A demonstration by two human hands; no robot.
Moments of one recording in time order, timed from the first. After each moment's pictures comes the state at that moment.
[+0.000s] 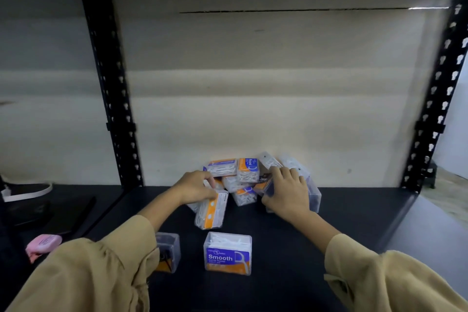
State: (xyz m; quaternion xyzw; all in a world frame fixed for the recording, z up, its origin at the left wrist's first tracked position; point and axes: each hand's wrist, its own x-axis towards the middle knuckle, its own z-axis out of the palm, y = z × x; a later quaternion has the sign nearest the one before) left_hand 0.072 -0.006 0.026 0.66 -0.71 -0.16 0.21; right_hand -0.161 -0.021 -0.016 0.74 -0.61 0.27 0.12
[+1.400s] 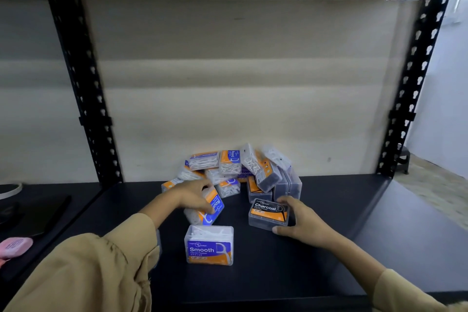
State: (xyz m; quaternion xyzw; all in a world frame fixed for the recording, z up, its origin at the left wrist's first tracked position) left_hand 0.045 -0.021 -0.003 0.63 -0.75 -0.21 0.05; right_hand -0.243 0.030 -0.053 0.76 -0.56 0.24 -0.22
